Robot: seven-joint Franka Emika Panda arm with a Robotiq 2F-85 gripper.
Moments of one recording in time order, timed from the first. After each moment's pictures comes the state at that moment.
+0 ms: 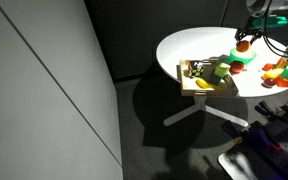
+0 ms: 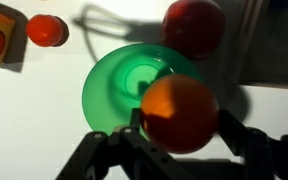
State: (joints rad) arm -0.34 0.58 -0.14 -1.84 0.11 2.46 -0.02
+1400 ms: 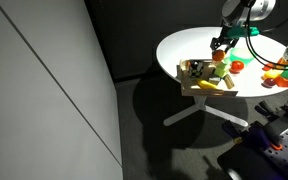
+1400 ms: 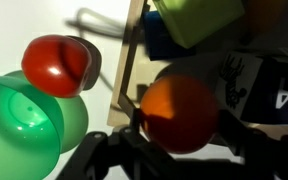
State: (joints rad) arm -0.14 0.52 -0.08 -1.99 0.15 2.55 0.02
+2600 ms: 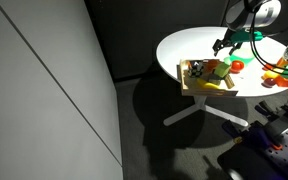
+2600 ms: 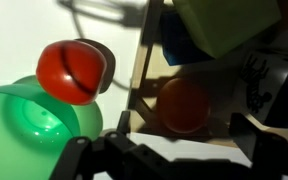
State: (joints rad) arm -0.15 0.51 -0.09 -2.08 0.15 2.69 0.03
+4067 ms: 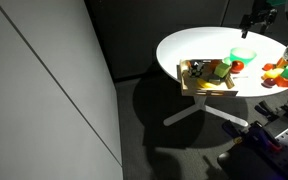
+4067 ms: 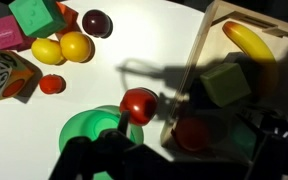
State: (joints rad) arm -0.18 0.19 -0.16 -2.08 -0.03 2.13 -0.03
